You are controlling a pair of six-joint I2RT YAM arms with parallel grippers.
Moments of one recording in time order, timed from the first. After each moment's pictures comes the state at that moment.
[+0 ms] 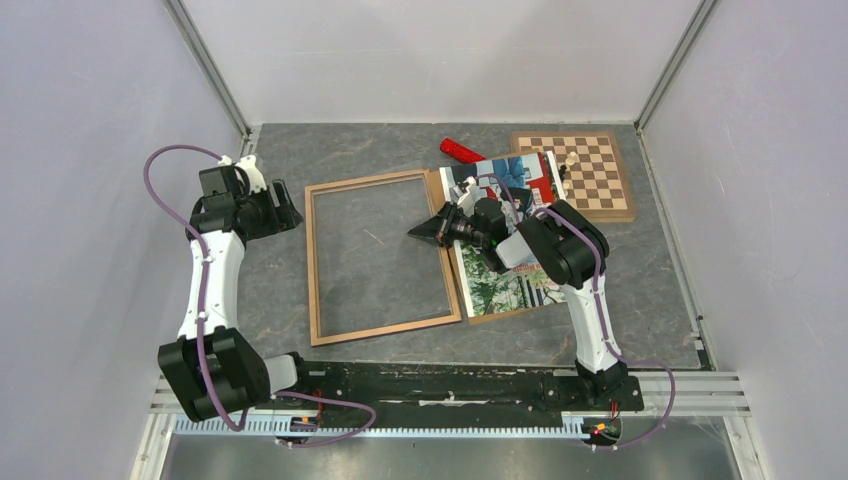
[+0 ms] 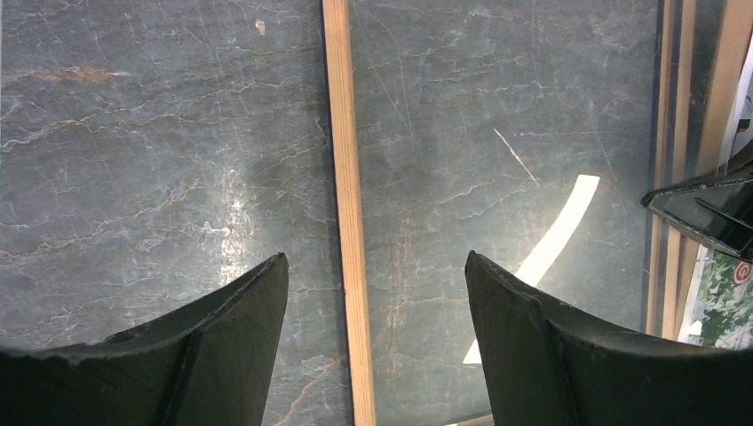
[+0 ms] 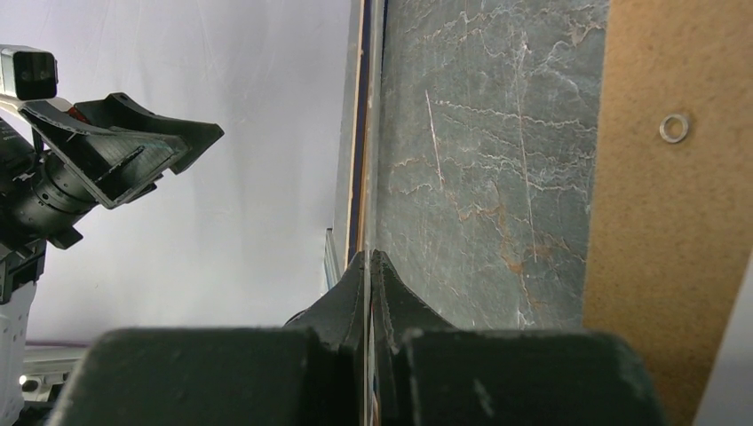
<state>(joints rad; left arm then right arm) 0.26 1.24 1.07 -0.66 0.29 -0.05 0.53 2.24 1.00 1.08 -0.63 1.23</state>
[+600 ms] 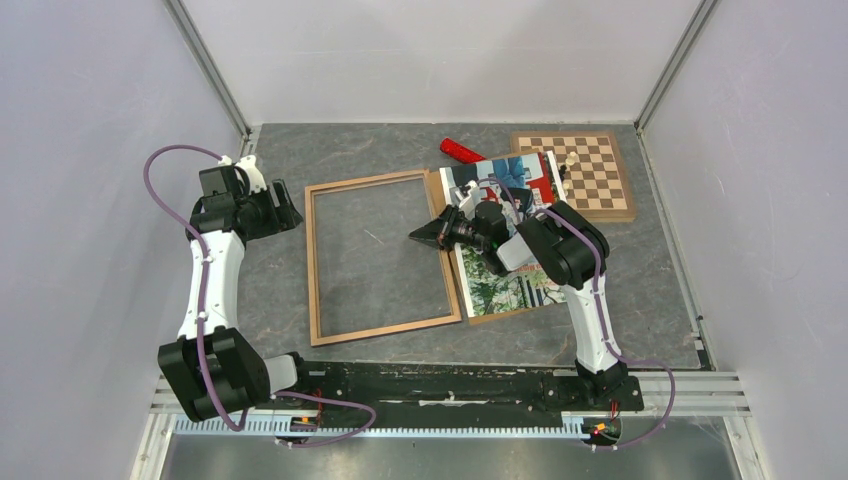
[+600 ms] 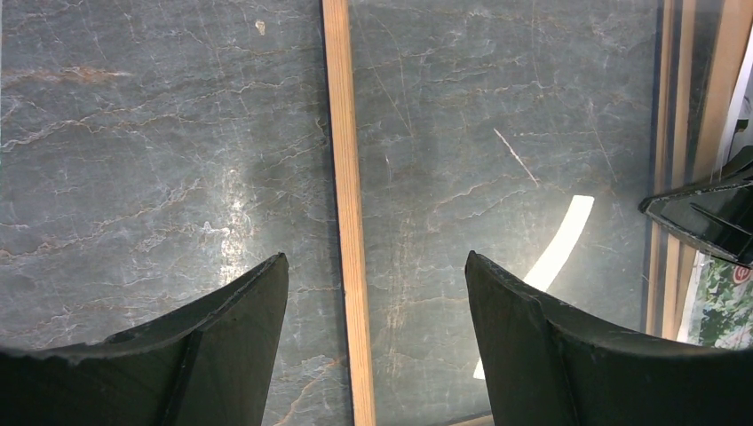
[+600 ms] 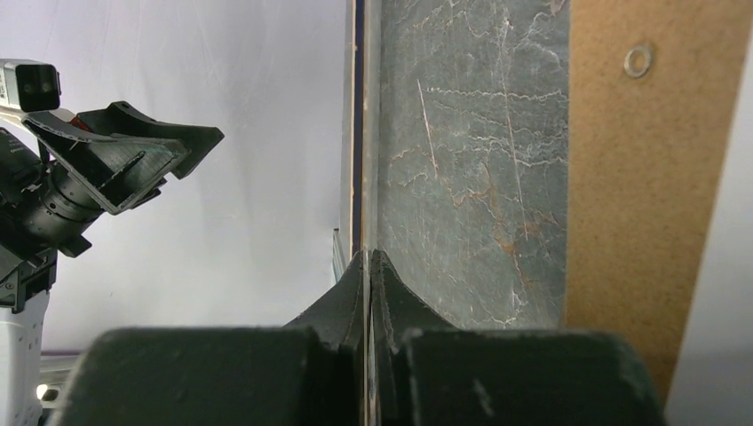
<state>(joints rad) 0.26 1.24 1.07 -0.66 0.29 -0.05 0.54 2.24 0.97 1.09 -0.62 1.27</state>
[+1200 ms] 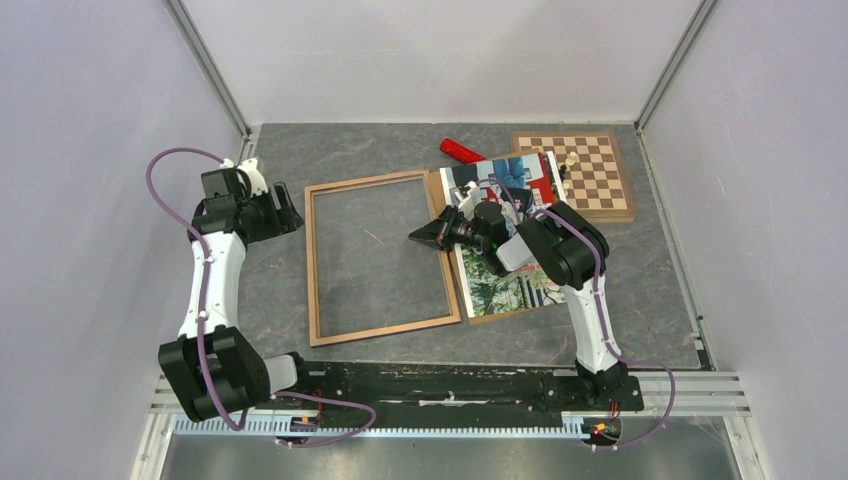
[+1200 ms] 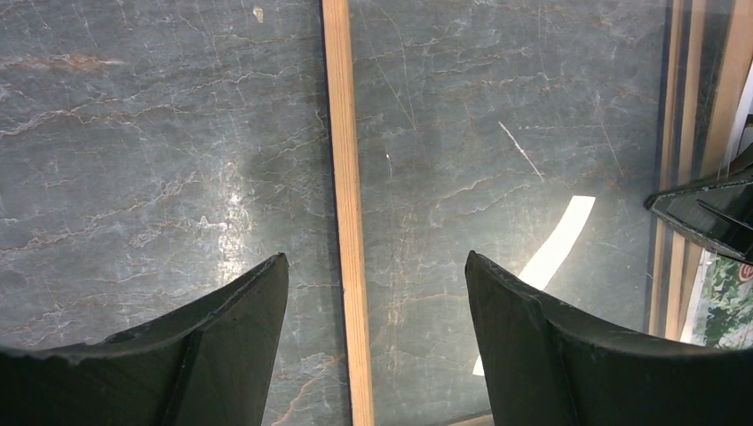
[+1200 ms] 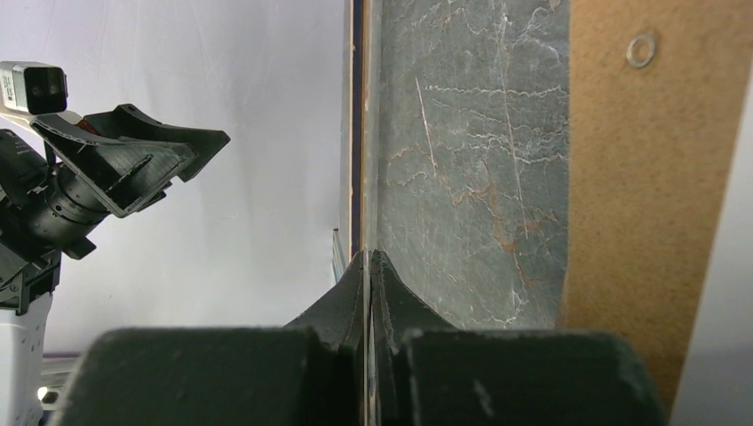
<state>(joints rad) 0.26 1.24 1.05 -0.65 0.29 -0.05 0.55 2.24 0.96 1.09 -0.61 1.27</state>
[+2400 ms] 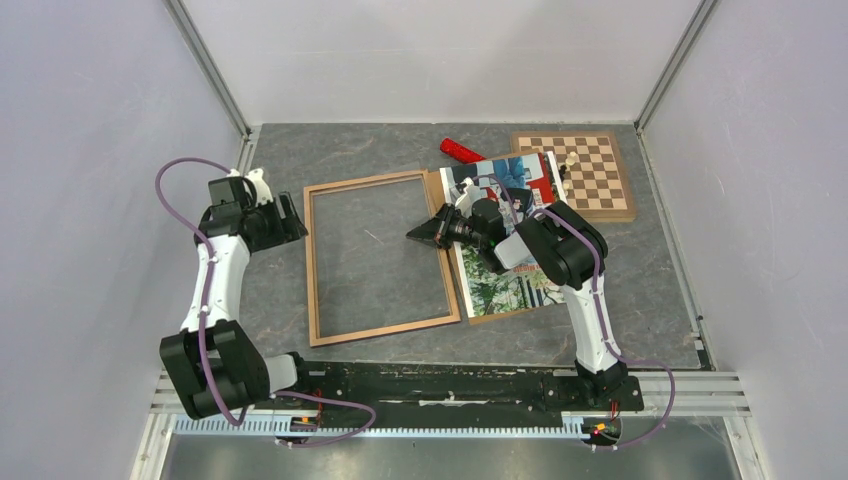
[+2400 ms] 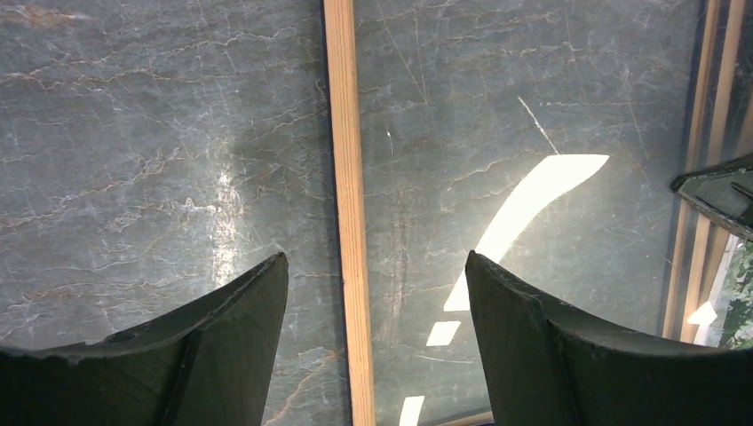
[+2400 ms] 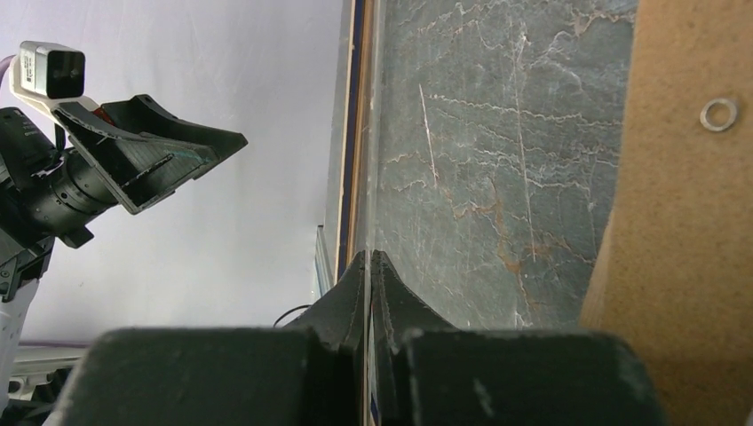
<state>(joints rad) 0.26 1.25 0.98 -0.62 0.29 -0.05 0.55 2.24 1.00 1.07 -0.62 1.21</state>
